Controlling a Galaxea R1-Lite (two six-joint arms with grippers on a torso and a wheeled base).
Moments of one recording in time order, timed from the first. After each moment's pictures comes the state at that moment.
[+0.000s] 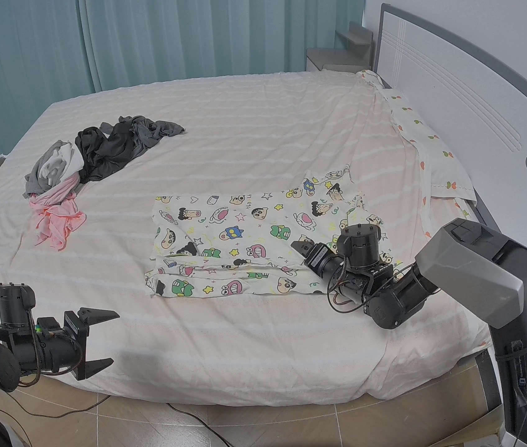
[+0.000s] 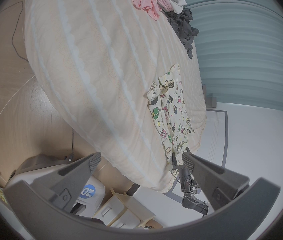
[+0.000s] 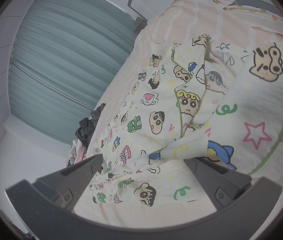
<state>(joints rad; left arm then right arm) 0.17 1.80 -0.14 -0.96 -0.60 -1.10 0.50 2.48 -1.26 -0.87 -0.08 0.95</state>
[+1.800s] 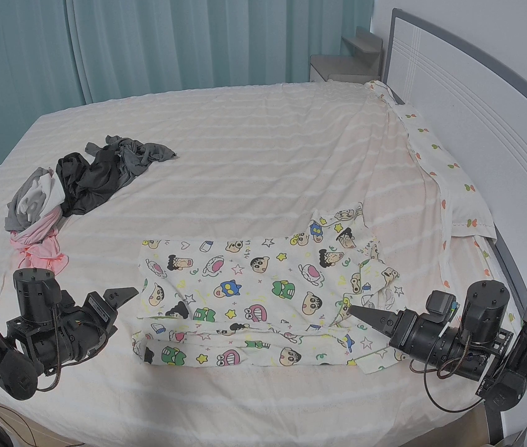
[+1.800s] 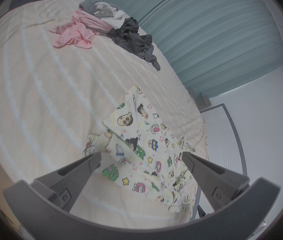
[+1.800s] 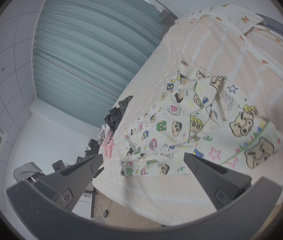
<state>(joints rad) -0.13 1.77 -0.19 -1.10 -0.13 -0.98 0.53 1.98 -0.15 -1.55 0.16 0.85</state>
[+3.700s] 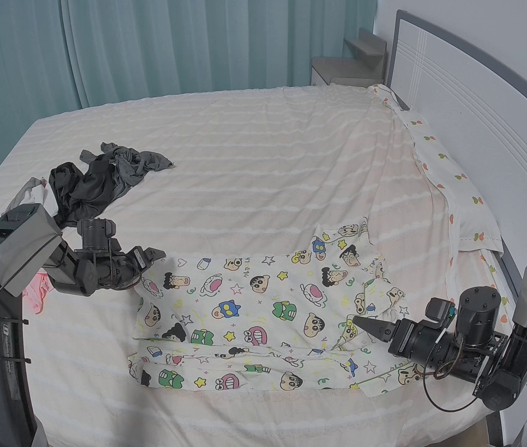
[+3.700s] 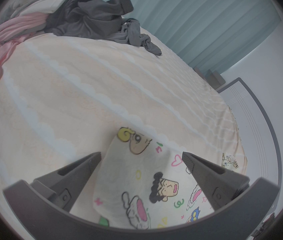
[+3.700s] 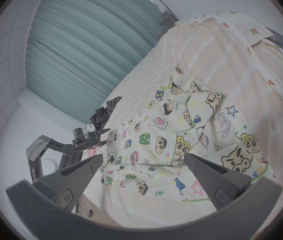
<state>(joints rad) 0.02 2.44 -1.26 -0.58 -0.28 -0.58 0.48 2.05 -0.14 -1.55 0.12 0.73</state>
